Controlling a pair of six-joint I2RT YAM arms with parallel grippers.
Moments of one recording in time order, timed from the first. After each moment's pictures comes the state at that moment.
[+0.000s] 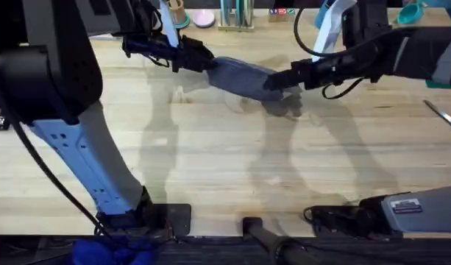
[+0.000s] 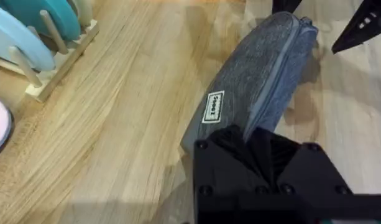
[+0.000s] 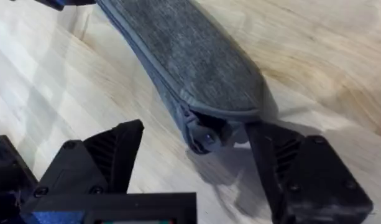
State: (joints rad) left arm 0.06 2.10 1.44 -0.75 1.11 1.18; right arm 0.12 1.63 0.96 -0.41 -0.64 -0.08
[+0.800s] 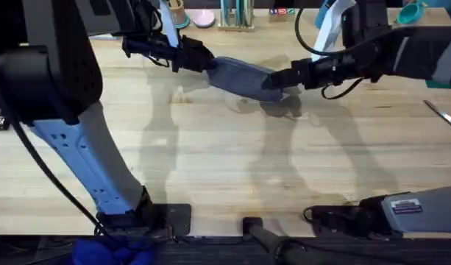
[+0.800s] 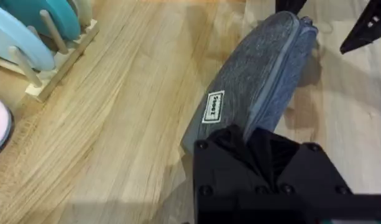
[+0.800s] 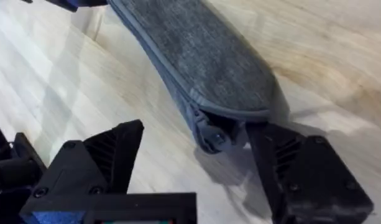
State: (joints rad) left arm 0.06 2.10 1.44 -0.75 1.11 1.18; right arm 0.13 1.63 0.96 -0.41 -0.68 -0.06
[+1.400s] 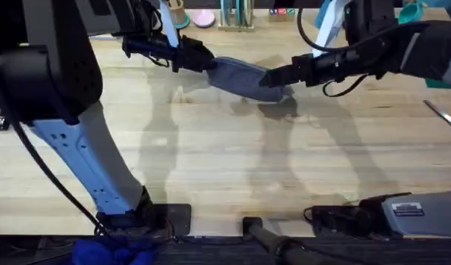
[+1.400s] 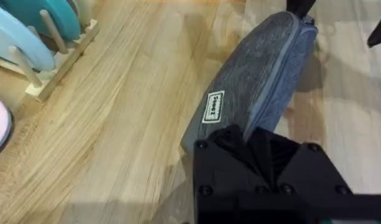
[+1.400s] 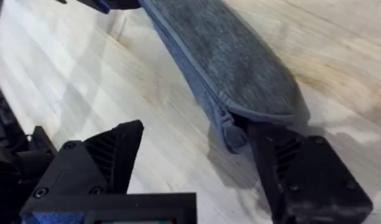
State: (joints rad) left arm 0.06 2.10 1.44 -0.75 1.11 1.18; right arm 0.15 1.58 0.98 -0.45 -0.72 -0.06
